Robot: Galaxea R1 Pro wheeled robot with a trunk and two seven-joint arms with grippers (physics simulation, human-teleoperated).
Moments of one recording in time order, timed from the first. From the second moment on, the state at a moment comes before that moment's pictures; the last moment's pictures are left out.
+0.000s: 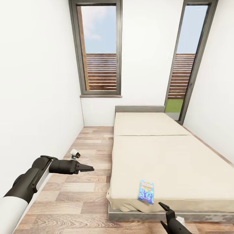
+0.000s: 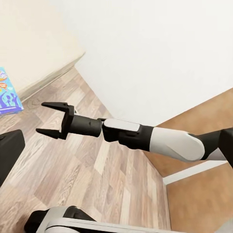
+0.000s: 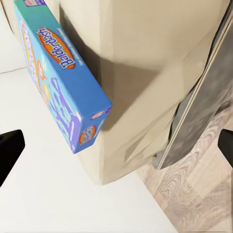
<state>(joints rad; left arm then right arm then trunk) -0.66 0.30 -0.15 -1.06 0.19 1.03 -1.57 -0.37 -0.11 -0.49 -0.31 -0.89 0.55 0.51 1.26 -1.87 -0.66</state>
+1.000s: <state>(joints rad) -0.66 0.30 -0.15 -1.06 0.20 1.03 -1.57 -0.38 -0.11 -0.41 -0.32 -0.89 0.55 0.52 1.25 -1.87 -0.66</state>
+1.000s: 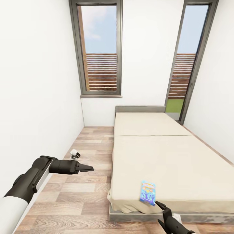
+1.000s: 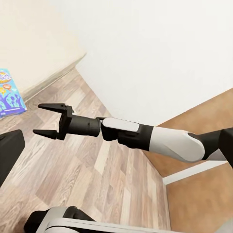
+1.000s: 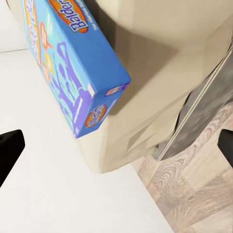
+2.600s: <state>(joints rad) -0.66 0.30 -0.15 -1.06 0.20 1.03 -1.57 -0.38 -0.11 -0.40 -0.32 -0.89 0.55 0.52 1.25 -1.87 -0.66</state>
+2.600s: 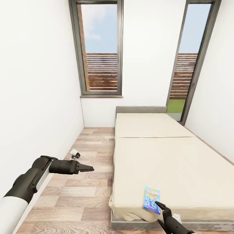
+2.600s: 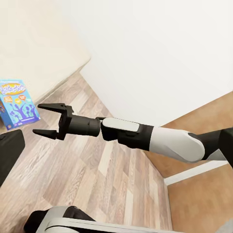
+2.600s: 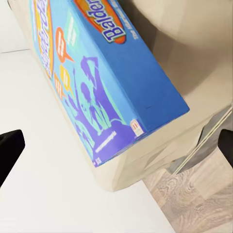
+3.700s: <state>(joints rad) -0.66 0.30 -0.15 -1.06 0.20 1.03 -1.57 -0.38 -0.11 -0.40 -0.32 -0.89 0.55 0.52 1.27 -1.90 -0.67</state>
